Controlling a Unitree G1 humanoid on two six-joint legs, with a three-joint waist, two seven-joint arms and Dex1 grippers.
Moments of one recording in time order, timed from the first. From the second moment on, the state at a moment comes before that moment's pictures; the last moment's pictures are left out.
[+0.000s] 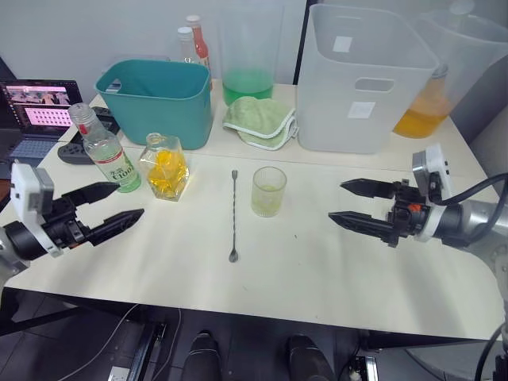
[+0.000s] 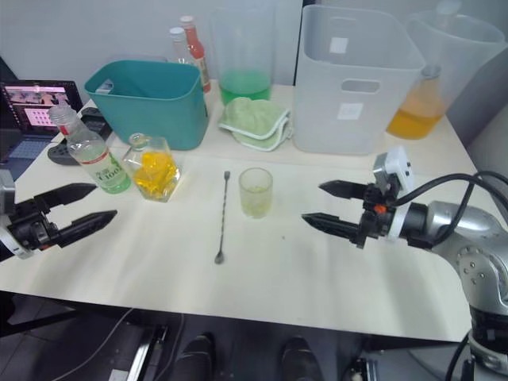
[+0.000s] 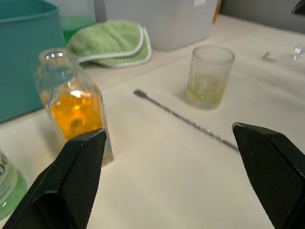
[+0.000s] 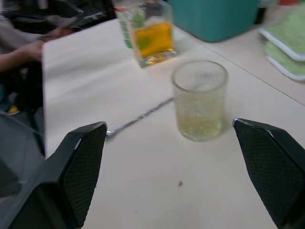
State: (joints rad) left arm 0.03 0.90 0.56 -0.20 -0.72 0.46 -1.05; right arm -0.25 -0.86 -0.31 -0.42 0.85 0.86 0.85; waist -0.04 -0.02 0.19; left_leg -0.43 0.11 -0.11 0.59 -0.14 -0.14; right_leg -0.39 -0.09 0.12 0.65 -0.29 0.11
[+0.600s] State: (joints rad) left arm 0.06 0.83 0.41 0.12 -0.53 0.22 -1.17; right arm 0.38 -0.65 -0.64 -0.49 0.79 0.71 0.73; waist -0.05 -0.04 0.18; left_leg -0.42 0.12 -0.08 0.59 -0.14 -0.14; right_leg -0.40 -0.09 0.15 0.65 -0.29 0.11
